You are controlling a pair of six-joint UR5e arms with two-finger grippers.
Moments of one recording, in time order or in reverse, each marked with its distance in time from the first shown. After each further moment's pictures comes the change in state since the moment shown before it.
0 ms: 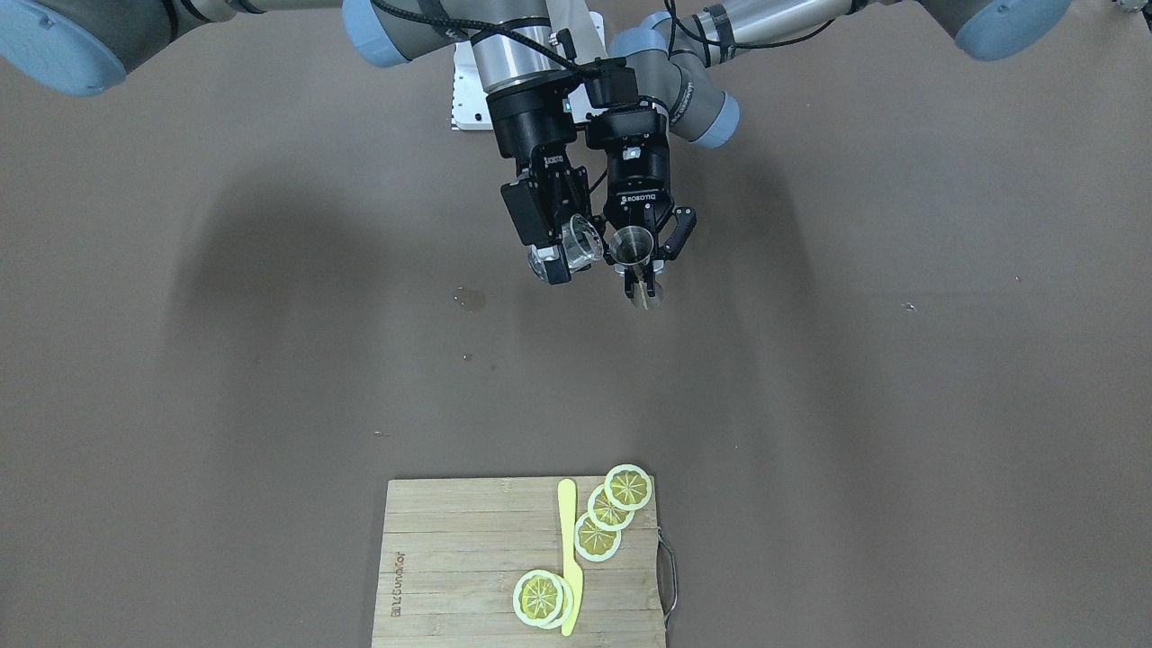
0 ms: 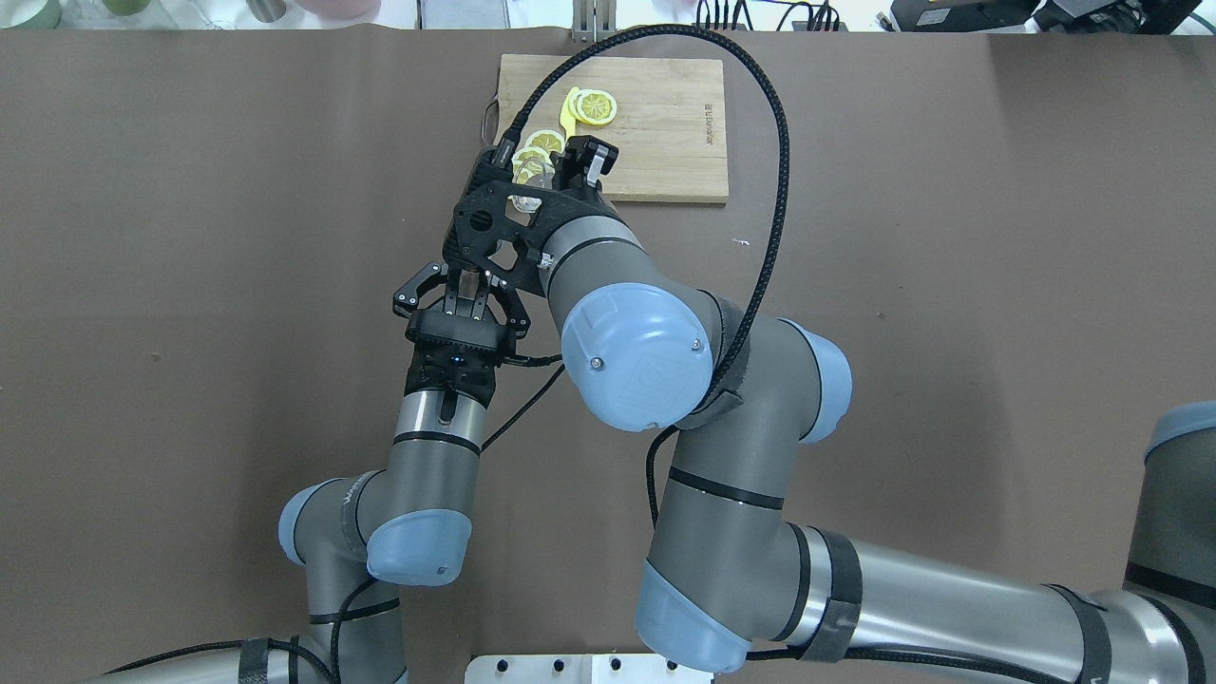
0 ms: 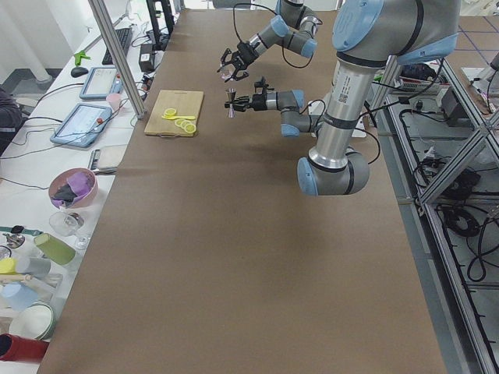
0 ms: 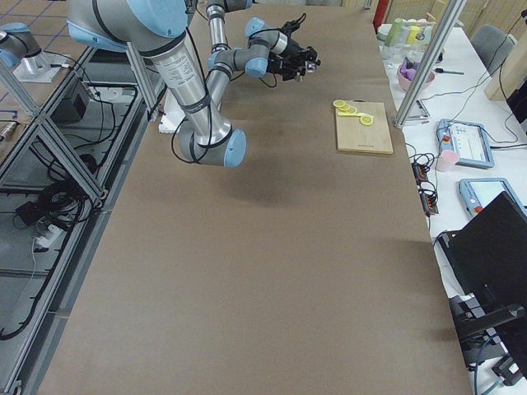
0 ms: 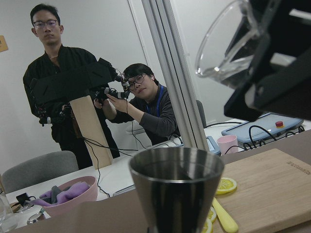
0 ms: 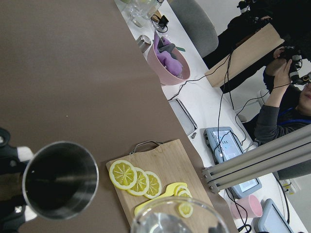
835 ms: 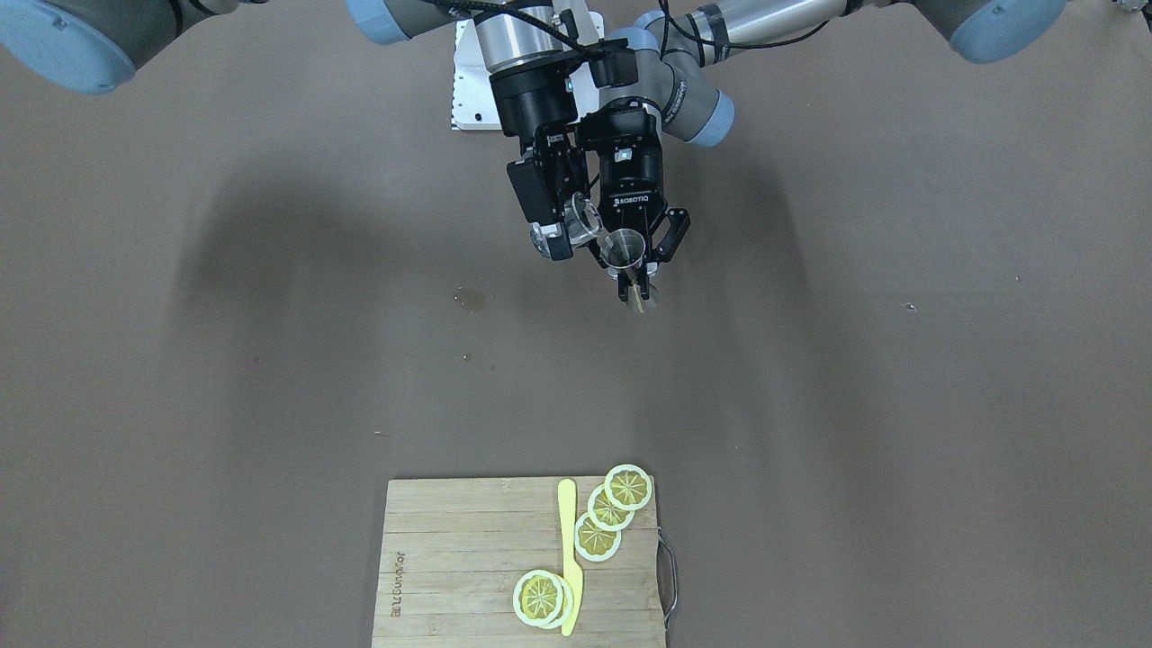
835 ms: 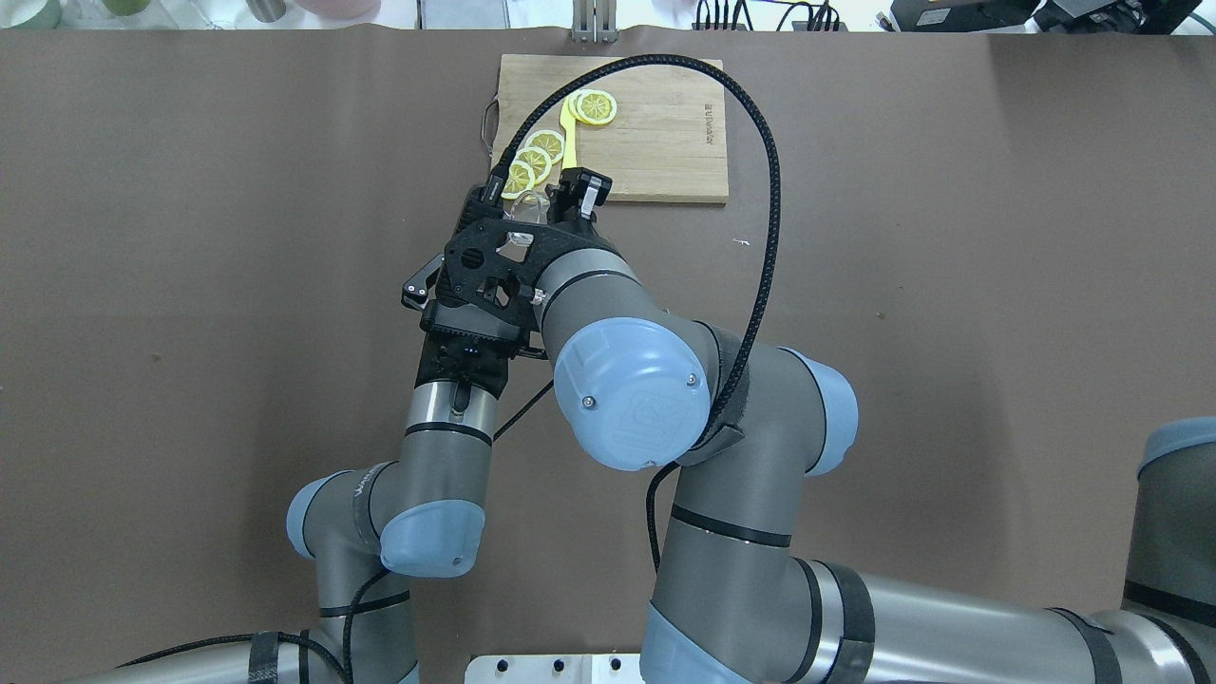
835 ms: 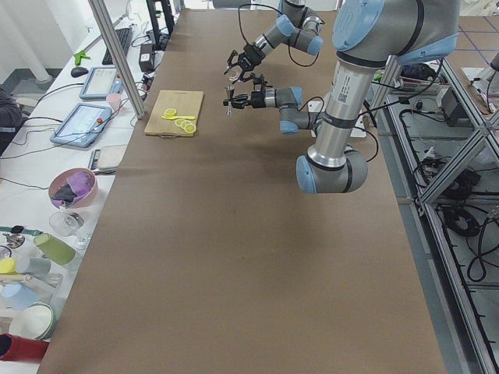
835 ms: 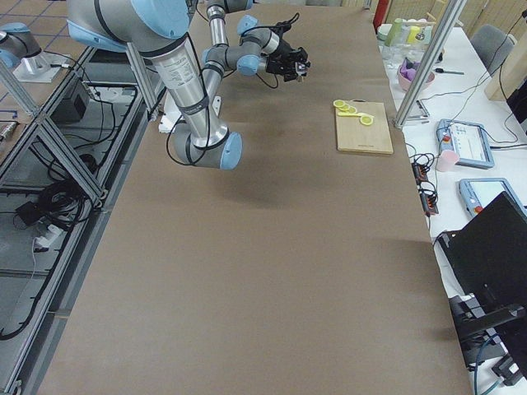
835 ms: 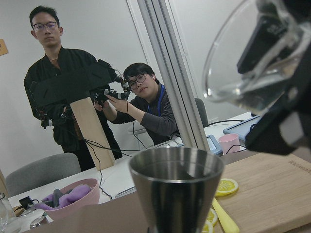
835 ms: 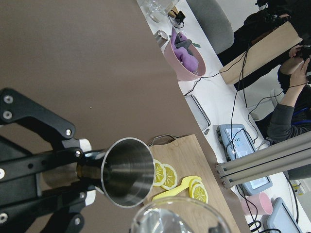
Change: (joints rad) left arm -0.009 -0.023 0.000 0.044 -0.003 0.001; right arm -0.037 -0.005 0.042 -0.067 -0.001 -0.017
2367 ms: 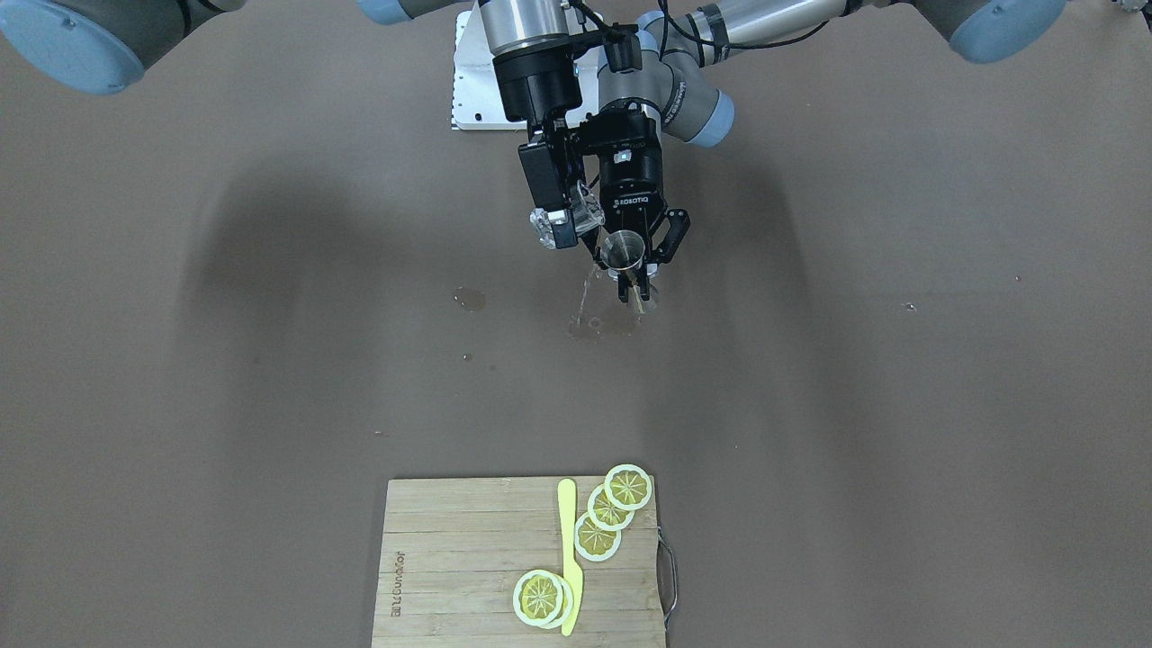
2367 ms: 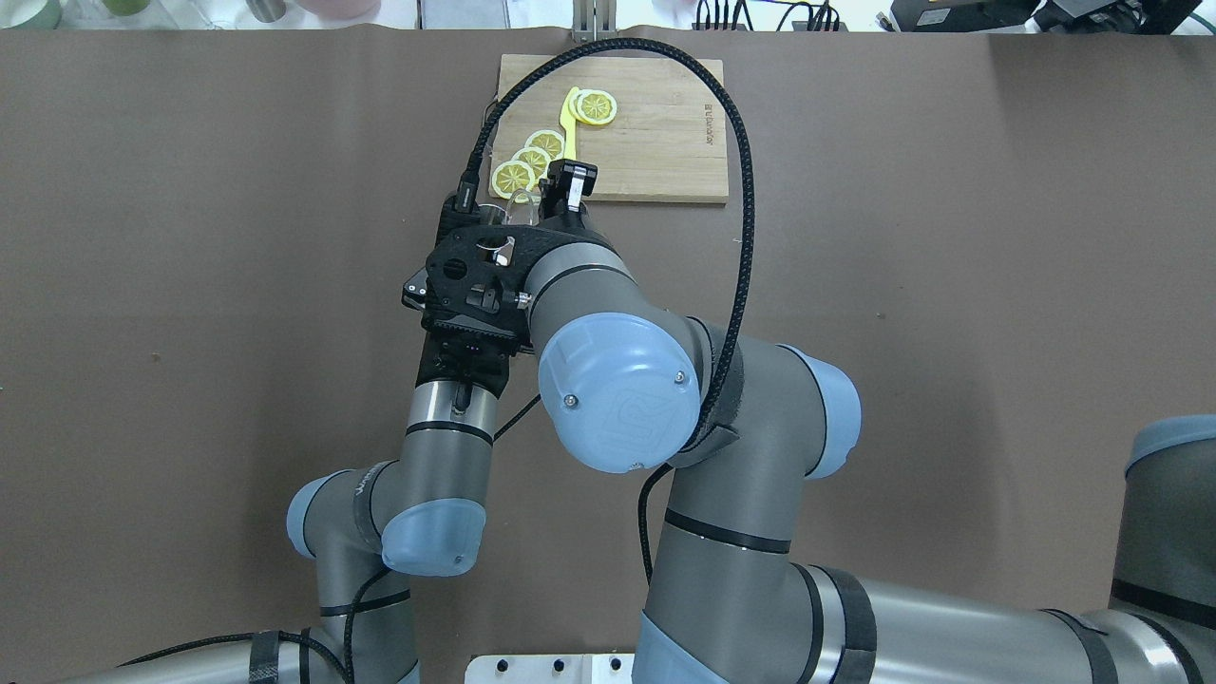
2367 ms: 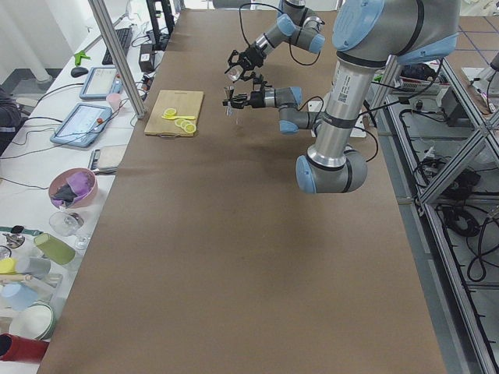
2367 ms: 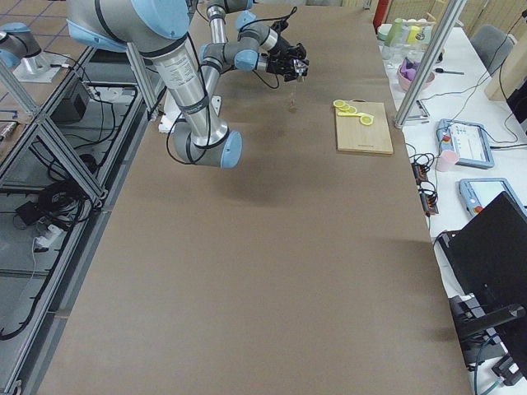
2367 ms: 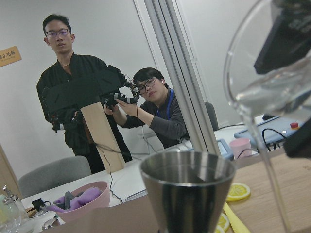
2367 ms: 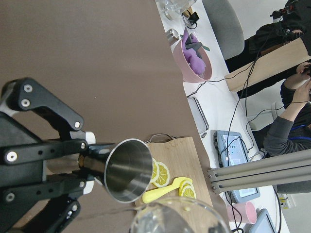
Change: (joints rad) left arm -0.002 -0.001 0.001 0.007 -0.001 0.001; right arm -0.001 0.023 0.025 -0.070 -0.003 -0.127
